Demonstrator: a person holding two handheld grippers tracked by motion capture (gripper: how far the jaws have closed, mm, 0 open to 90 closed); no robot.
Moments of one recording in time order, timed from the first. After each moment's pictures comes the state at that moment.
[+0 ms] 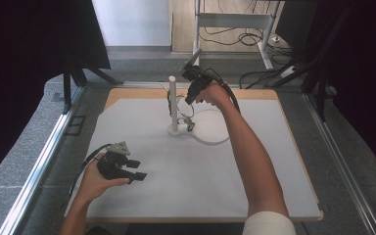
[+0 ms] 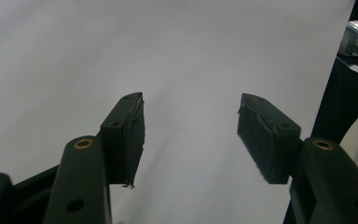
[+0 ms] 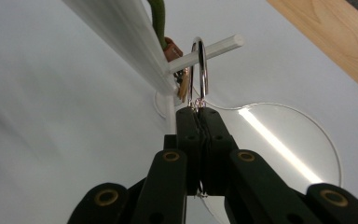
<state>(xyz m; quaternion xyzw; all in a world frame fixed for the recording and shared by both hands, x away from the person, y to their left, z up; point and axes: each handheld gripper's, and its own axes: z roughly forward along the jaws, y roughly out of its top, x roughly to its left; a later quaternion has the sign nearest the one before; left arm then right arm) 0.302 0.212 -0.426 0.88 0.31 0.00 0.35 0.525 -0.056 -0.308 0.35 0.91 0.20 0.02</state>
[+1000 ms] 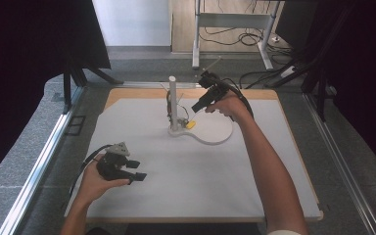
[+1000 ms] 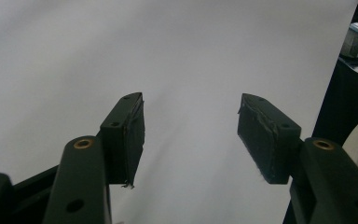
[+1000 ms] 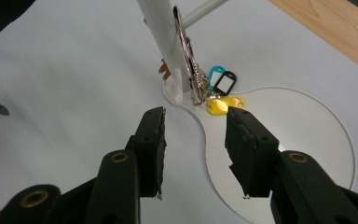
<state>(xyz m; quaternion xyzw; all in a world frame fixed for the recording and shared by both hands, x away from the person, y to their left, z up) 0.298 0.212 -0.426 0.88 0.32 0.01 0.35 0.487 -0.107 -0.311 0.35 0.90 0.27 0.02</state>
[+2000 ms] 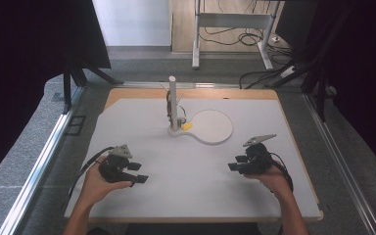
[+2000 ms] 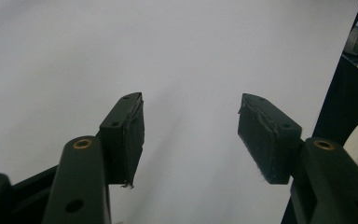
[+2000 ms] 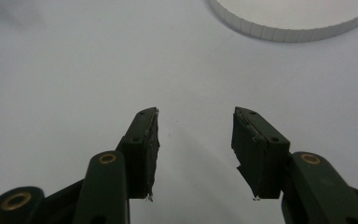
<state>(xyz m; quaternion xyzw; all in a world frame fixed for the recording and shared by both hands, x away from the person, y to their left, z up) 0.294 0.205 -0.430 0.88 0.32 0.01 0.34 0.337 -0.240 -0.433 0.39 0.86 0.34 0.05</state>
